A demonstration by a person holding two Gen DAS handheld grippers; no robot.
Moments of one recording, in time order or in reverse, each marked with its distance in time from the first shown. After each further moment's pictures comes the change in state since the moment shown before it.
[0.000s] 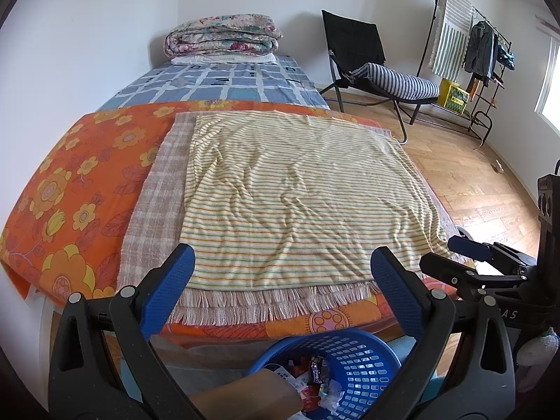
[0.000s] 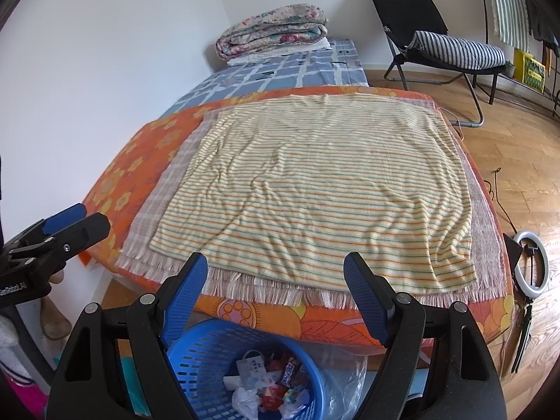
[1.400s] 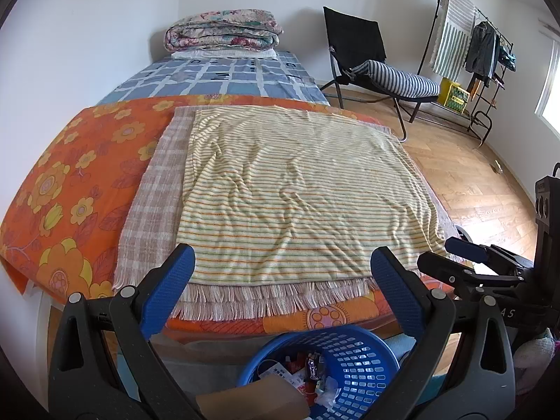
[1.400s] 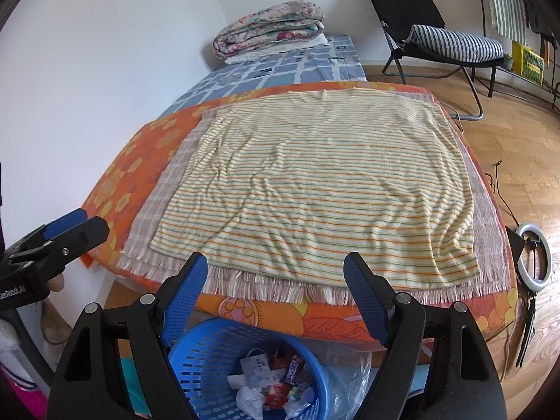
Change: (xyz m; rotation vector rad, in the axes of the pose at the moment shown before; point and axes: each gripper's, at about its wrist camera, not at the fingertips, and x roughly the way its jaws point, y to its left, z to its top) left arm 0.001 0.000 0.000 -0.001 0.008 -0.001; right arm 0.002 -0.001 -0.002 0.028 0.009 0.006
